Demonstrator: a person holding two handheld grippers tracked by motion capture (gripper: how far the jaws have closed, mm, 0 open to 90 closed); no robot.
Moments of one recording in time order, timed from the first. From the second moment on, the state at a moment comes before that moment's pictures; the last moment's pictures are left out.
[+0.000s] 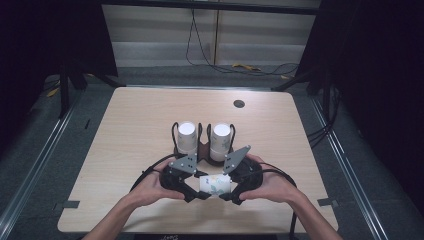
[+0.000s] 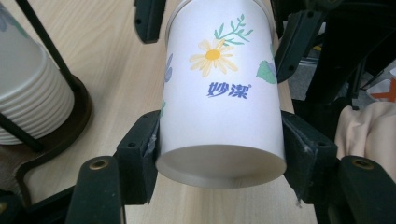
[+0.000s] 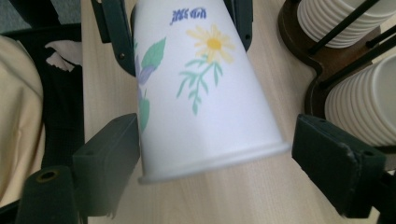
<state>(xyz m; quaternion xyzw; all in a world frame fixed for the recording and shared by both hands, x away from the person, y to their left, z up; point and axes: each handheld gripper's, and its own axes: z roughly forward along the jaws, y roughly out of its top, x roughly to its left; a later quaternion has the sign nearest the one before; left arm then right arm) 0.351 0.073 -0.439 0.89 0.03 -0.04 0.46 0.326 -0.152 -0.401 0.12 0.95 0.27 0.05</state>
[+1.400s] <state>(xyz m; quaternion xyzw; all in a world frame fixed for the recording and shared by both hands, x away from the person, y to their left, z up) 0.357 0.098 -0.432 0.79 0.04 -0.04 0.61 0.311 -0.198 -0.410 0.24 0.77 0.59 0.03</state>
